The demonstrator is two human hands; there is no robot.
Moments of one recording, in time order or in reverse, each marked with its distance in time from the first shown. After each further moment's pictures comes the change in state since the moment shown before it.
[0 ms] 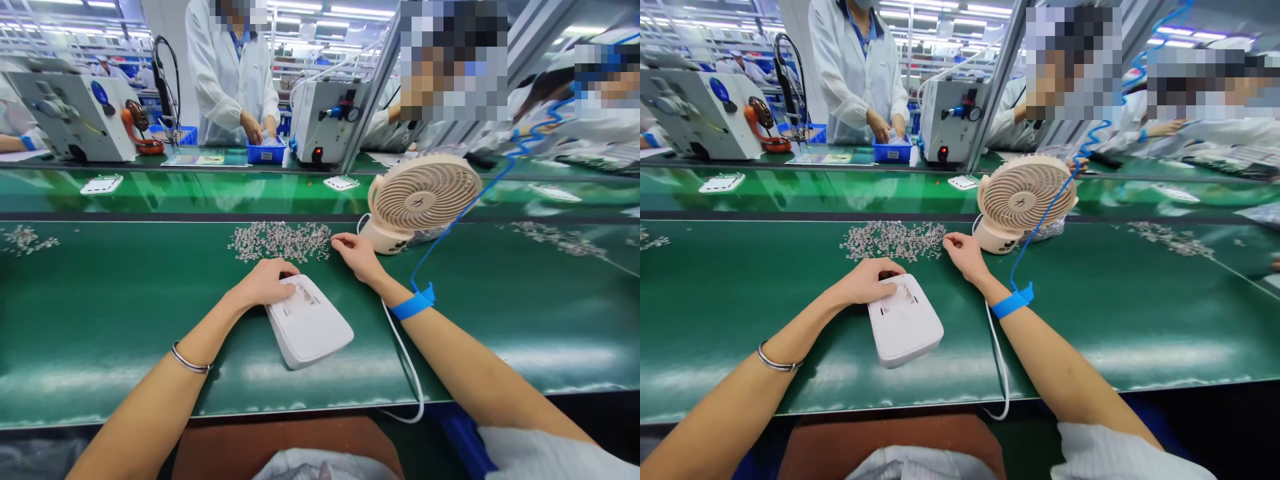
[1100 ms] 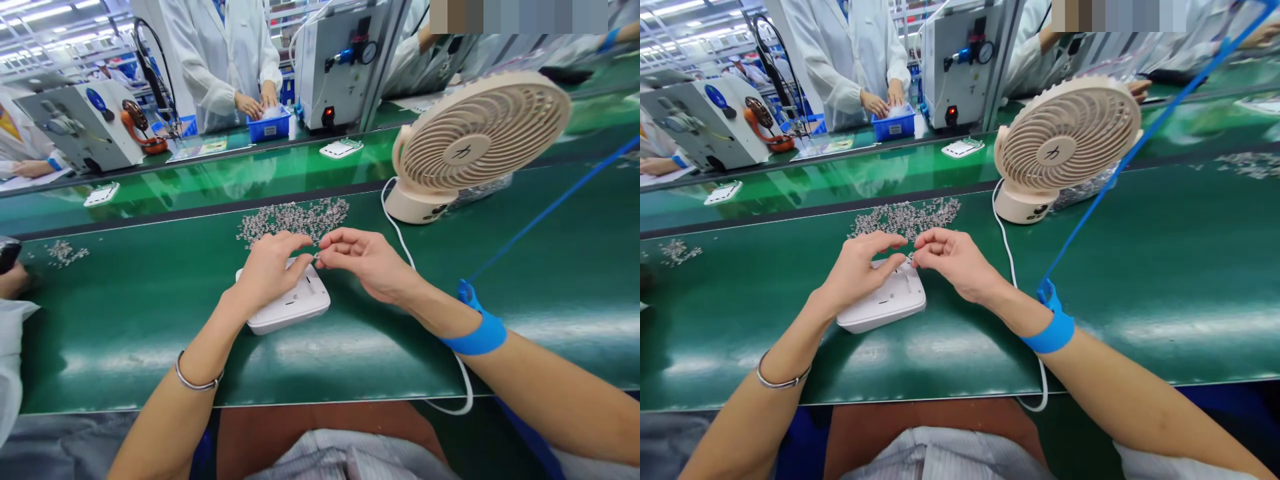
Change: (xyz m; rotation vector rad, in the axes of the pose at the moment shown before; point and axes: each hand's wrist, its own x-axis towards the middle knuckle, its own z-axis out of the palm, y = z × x) left_hand -0.017 0.019 -0.017 0.300 0.330 0.201; right_hand -0.070 -0.095 0.000 0.733 -0.428 0.230
